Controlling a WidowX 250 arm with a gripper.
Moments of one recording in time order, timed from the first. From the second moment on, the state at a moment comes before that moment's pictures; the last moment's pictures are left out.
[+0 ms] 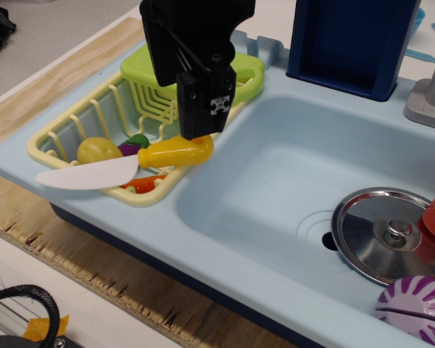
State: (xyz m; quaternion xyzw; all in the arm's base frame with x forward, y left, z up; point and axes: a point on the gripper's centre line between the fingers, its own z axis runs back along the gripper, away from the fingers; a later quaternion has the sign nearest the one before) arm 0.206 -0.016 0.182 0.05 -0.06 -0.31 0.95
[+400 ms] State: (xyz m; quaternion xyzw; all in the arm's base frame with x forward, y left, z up) arm 0.205 -0.016 0.170 0.05 -0.06 -0.32 0.94
